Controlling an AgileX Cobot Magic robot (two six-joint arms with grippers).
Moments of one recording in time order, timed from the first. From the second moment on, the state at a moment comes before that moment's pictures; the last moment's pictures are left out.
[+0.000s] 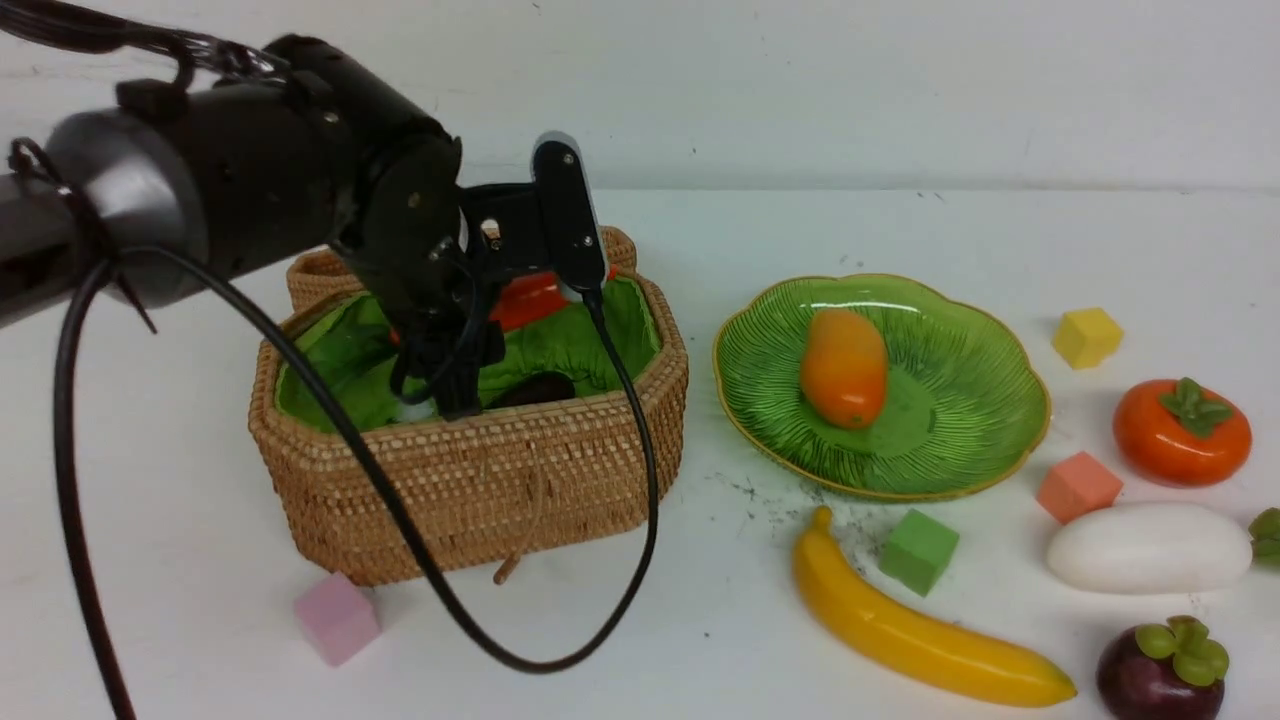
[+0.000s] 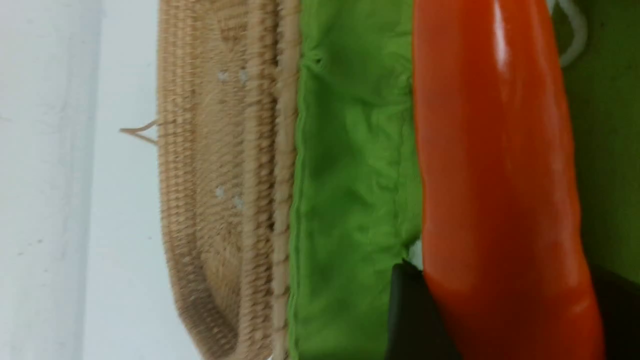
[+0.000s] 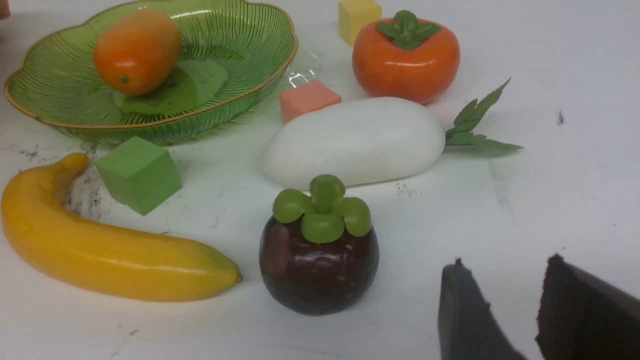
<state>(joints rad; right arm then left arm) -0.16 -0.01 0.01 0.19 0.39 -0.15 -0.47 1.79 -1.47 0.37 0.74 0.66</state>
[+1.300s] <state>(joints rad) -0.16 -0.01 0.01 0.19 0.39 -0.15 -0.47 0.61 -0.99 -0.29 1.11 0.08</state>
